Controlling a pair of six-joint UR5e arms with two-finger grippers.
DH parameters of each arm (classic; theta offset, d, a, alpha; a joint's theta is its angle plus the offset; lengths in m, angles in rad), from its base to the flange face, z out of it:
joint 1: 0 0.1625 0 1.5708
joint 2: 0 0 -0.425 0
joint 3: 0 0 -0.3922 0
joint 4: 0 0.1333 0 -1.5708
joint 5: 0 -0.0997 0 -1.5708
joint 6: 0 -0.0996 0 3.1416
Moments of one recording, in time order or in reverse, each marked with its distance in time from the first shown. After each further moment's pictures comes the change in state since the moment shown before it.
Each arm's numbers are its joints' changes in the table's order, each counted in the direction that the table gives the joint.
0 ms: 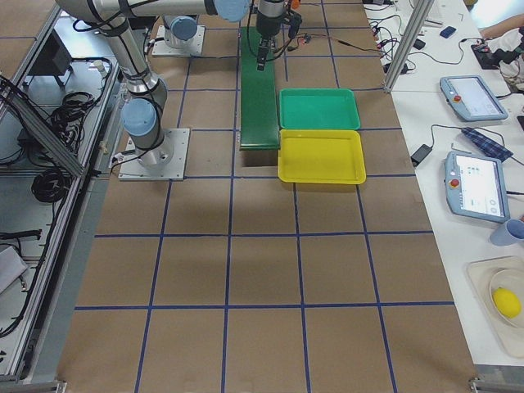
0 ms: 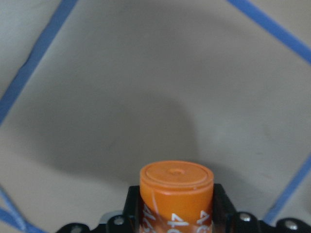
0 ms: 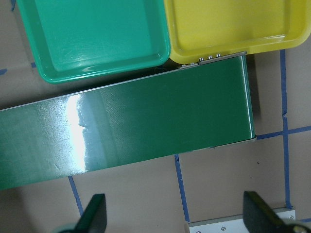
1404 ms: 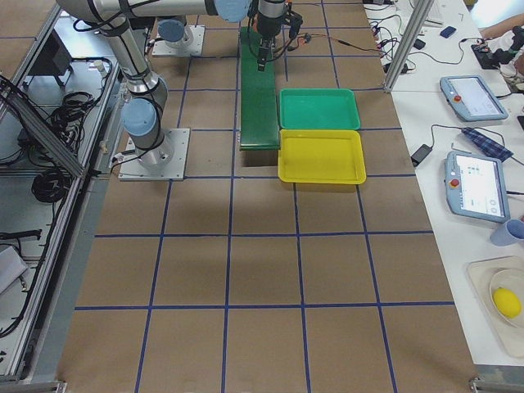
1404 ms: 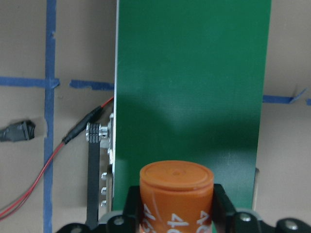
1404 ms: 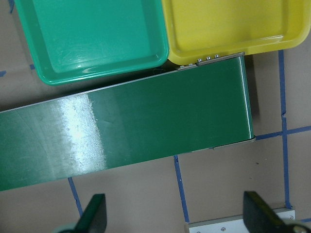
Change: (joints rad) left arm -0.287 0.446 -0.609 0.249 0.000 0.047; right arm -0.004 0.001 -0.001 -0.002 0.001 -0.001
